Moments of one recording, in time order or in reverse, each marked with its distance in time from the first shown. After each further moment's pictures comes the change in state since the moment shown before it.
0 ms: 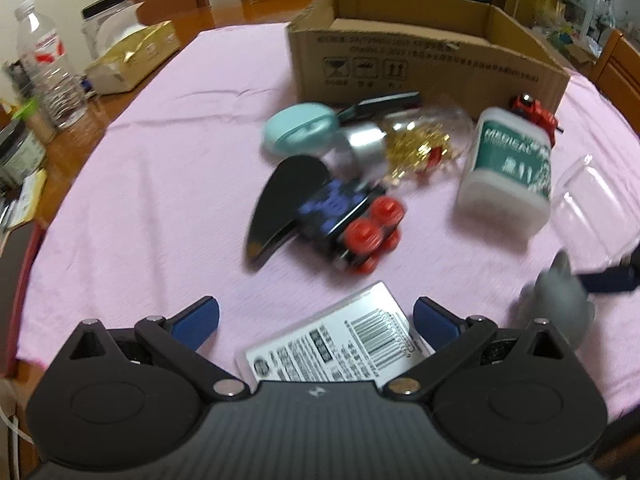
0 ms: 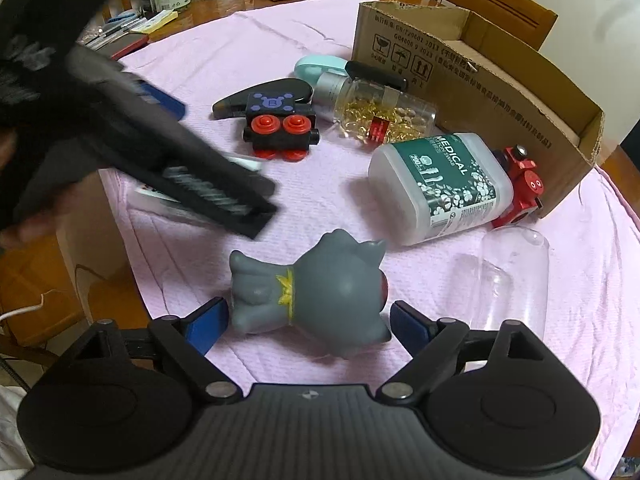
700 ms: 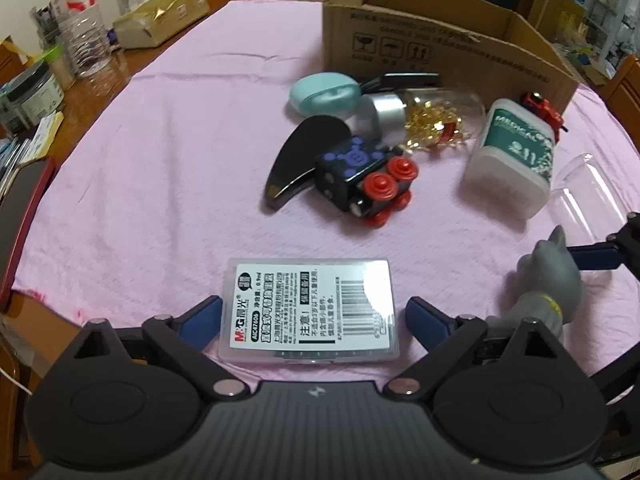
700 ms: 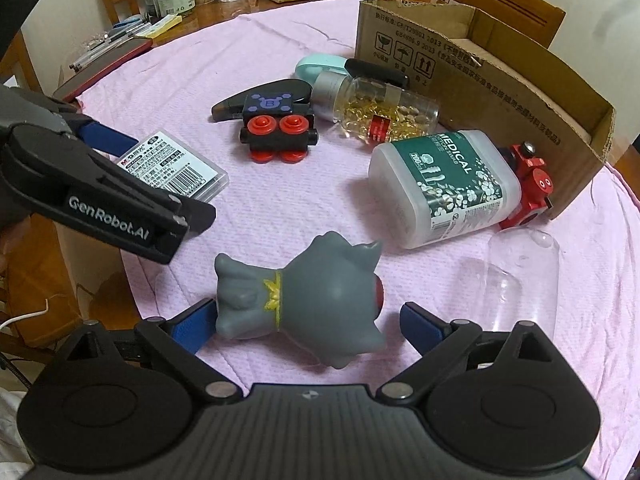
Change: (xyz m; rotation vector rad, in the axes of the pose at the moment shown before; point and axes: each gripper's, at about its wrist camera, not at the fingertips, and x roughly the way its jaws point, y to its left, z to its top) left arm -0.006 0.008 -0.021 -0.106 0.035 -0.032; right arm 0.002 -0.007 -0.002 0.006 -0.014 0.042
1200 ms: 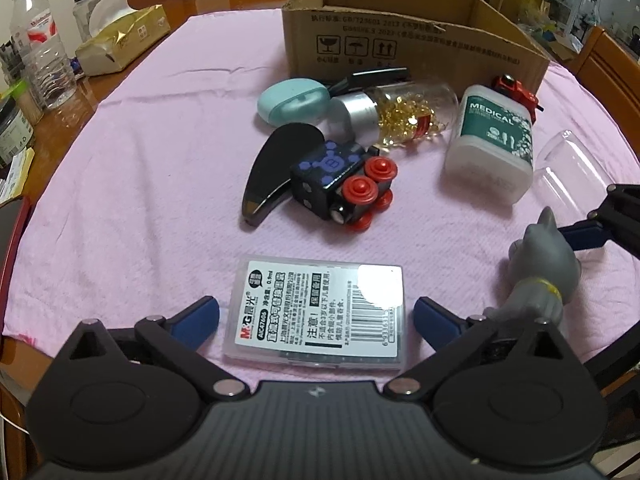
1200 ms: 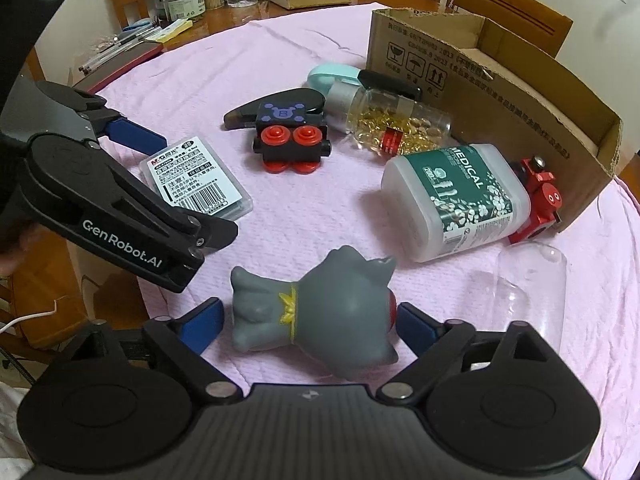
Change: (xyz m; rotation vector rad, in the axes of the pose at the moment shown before) left arm 0.005 -0.001 0.004 0.111 -0.013 -0.048; right arm 0.001 0.006 0.006 -0.023 -0.014 0.017
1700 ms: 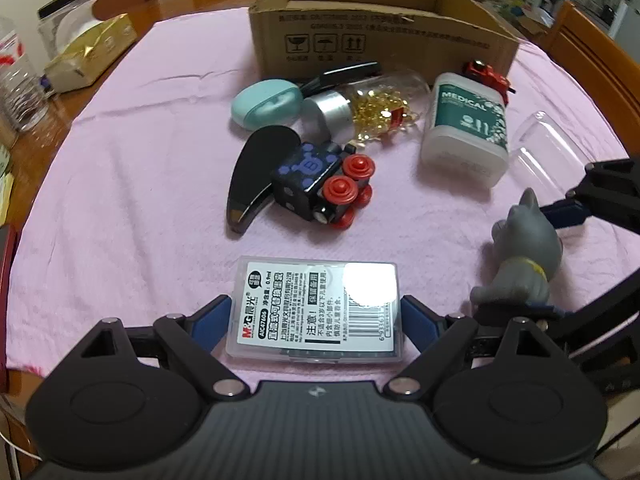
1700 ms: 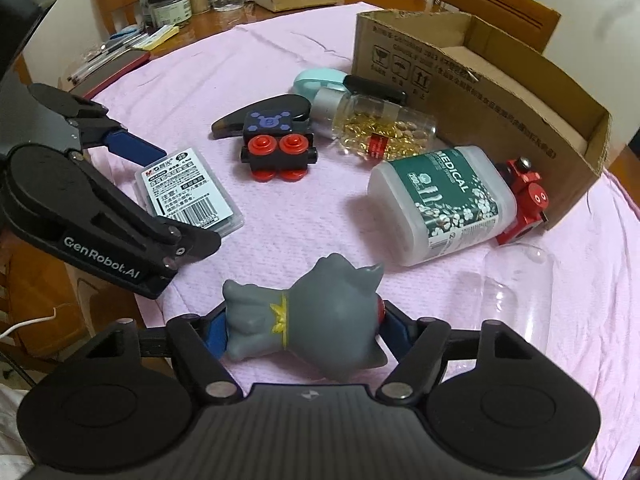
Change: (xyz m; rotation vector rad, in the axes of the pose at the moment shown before) left arm -0.005 0.002 0.008 0.103 0.036 -0.066; right arm -0.007 -0.005 0.006 0.050 0.009 -0.021
